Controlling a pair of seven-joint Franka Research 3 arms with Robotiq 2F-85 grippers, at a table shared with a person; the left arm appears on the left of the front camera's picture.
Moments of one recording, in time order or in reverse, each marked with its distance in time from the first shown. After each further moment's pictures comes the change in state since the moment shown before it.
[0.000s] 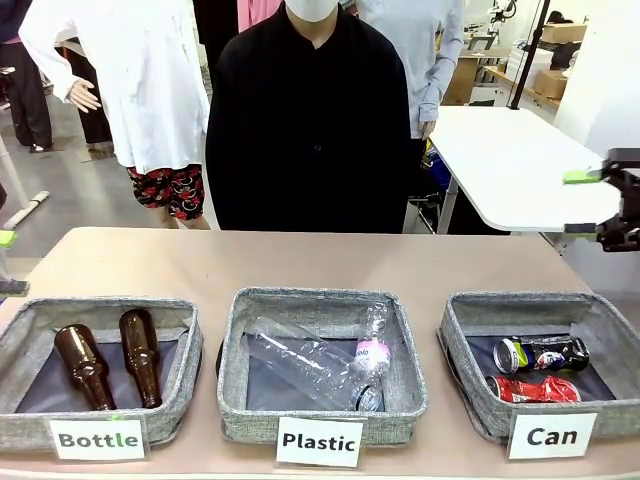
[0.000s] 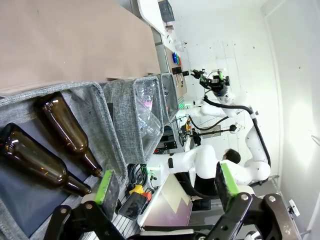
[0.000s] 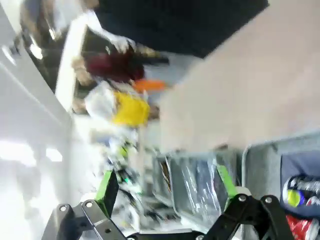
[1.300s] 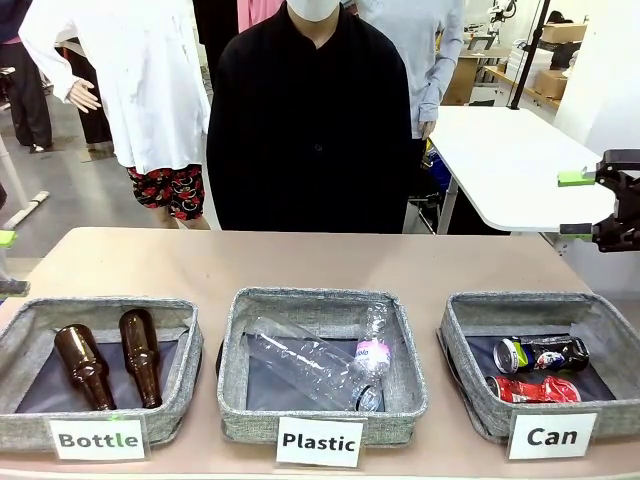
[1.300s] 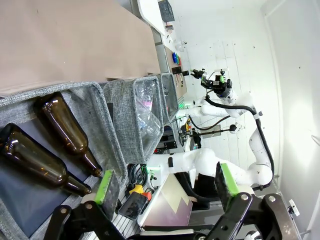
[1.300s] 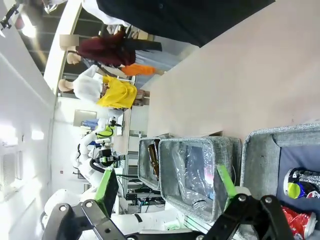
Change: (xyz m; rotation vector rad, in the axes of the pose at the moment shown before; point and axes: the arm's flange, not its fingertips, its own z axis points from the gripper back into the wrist) left arm 0.000 0.000 0.000 0.000 0.001 0.000; right arm -0.020 0.027 -0.017 -0.074 0.110 0.112
